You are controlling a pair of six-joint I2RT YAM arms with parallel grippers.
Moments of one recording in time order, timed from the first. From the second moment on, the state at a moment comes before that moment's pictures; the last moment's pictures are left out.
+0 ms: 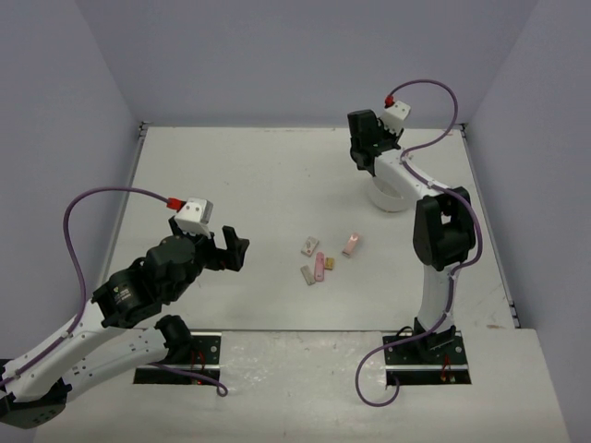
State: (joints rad) left arm -0.92 0.60 0.84 -0.65 -0.49 -0.45; right arm 0.35 2.03 1.68 -0.33 0.95 0.60
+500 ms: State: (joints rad) left arm -0.92 0.59 0.84 -0.65 -0.49 -0.44; right arm 0.35 2.03 1.66 -0.29 0.93 0.56
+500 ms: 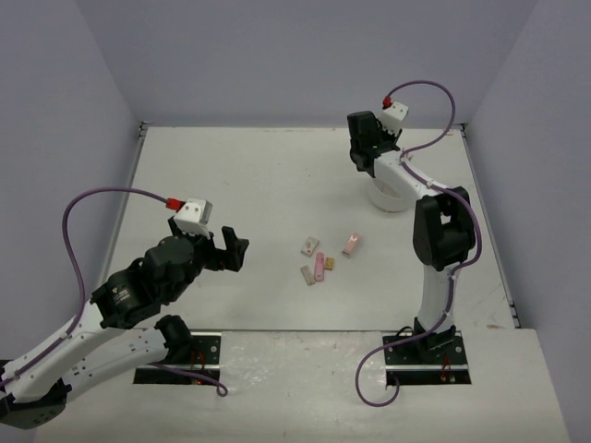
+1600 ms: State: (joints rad) left arm -0.92 0.59 0.84 -0.65 -0.49 -0.44; right arm 0.49 1.72 1.54 -0.32 0.54 0.35
